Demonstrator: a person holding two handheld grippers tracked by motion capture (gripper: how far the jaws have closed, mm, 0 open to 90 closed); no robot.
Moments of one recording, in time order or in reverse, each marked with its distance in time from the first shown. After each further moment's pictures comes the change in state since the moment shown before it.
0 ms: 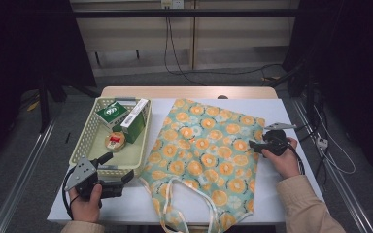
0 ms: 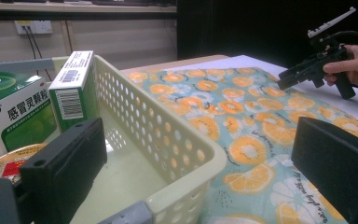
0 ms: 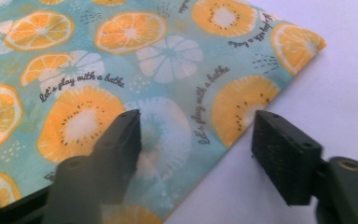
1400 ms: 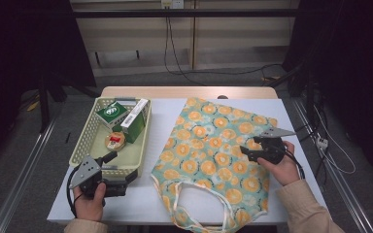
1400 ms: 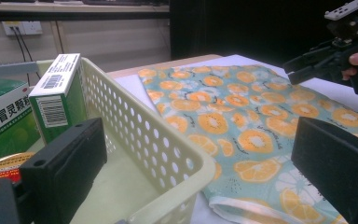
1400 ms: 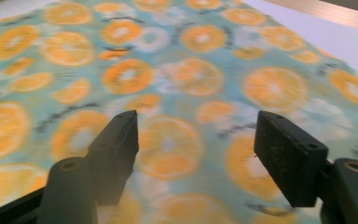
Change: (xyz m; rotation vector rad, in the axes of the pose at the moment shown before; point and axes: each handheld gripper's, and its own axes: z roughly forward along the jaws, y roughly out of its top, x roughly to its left) left arm -0.005 0.003 0.008 0.000 -0.028 0.009; right arm 0.053 0.006 -0.042 -0.103 0.144 -0.132
